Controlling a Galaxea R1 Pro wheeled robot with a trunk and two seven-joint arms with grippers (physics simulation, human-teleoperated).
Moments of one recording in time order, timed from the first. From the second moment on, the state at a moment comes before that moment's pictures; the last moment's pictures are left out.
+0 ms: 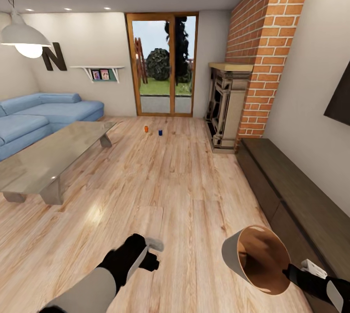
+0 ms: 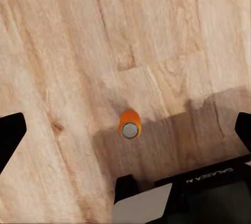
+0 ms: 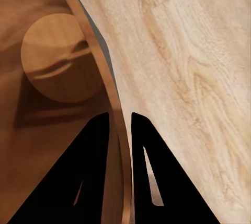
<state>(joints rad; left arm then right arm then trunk) -0.67 -0.15 -0.32 -0.45 0.03 0.76 0.01 -0.53 -0.35 -0.66 -0.32 0.07 0.43 0.50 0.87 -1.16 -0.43</state>
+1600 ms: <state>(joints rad) -0.68 -0.13 -0.32 -0.14 0.32 0.34 0.19 -0.61 -0.19 -0.27 -0.58 0.04 0.57 0.01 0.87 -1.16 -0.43</state>
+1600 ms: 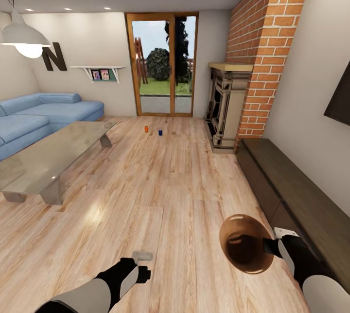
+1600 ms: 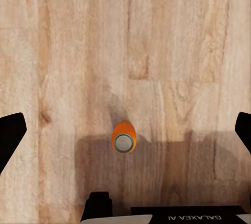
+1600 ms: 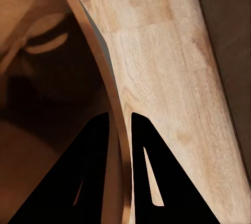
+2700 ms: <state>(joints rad) -0.69 -0.14 -0.33 -0.16 0.32 0.30 0.18 -0.60 -0.19 -0.27 -0.57 0.06 0.47 0.02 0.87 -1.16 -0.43</state>
